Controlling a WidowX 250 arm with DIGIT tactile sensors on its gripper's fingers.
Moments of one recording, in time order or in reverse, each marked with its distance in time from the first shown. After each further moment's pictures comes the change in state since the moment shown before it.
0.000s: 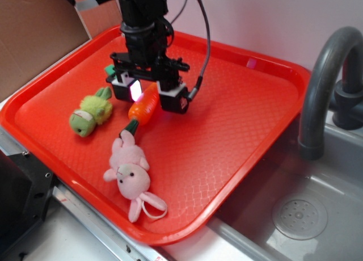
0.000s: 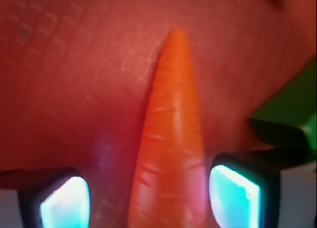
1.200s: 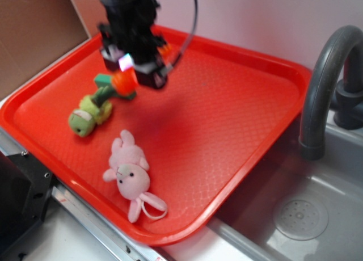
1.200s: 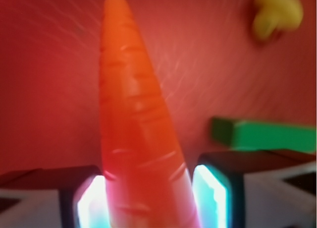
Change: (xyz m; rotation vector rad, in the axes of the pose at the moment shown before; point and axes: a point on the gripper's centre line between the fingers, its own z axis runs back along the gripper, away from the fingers) arm -0.007 0.018 0.076 -0.036 -0.122 -0.274
